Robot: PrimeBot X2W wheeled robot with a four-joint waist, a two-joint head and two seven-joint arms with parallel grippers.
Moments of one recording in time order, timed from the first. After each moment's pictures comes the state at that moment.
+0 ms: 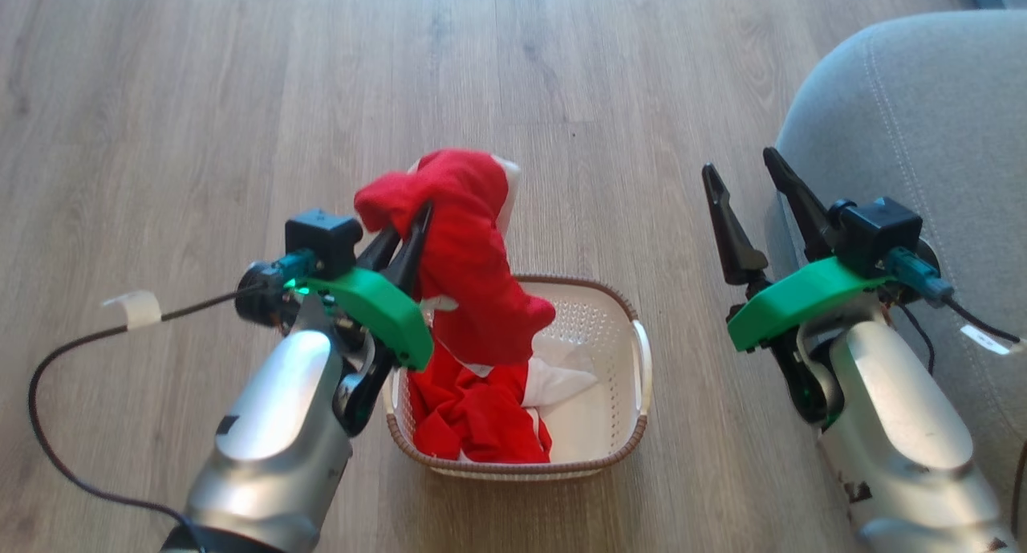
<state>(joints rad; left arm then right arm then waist) -0.57 0.04 -0.41 0.71 -0.42 -0.13 -0.25 -0.45 -0.13 0.22 0.46 0.30 0.13 -0.26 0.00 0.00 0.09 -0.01</state>
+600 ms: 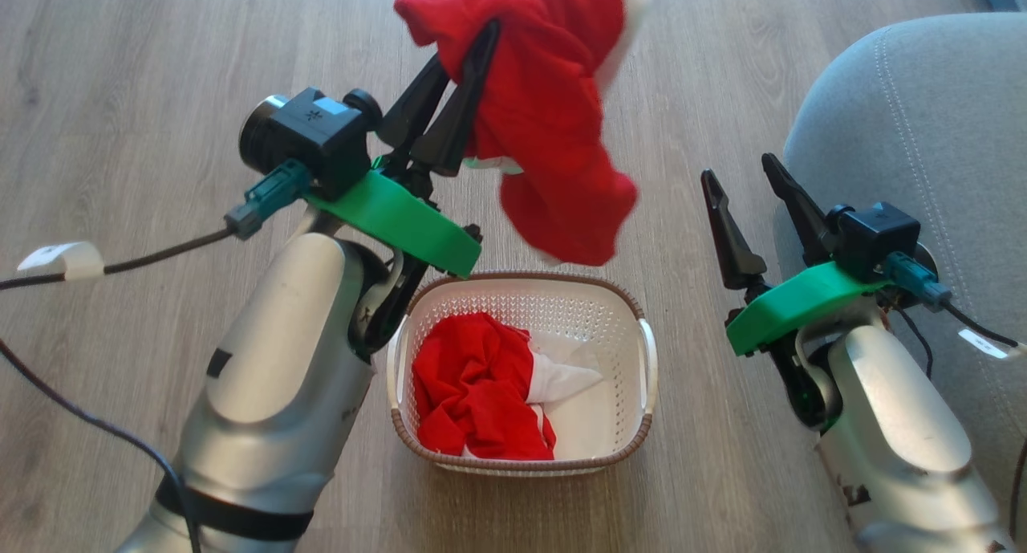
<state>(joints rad) -0.66 0.04 -0.42 0.27 -0.38 -0.13 -0.25 -0.44 -0.13 0.21 0.46 0.30 0.13 -0.26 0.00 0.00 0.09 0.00</state>
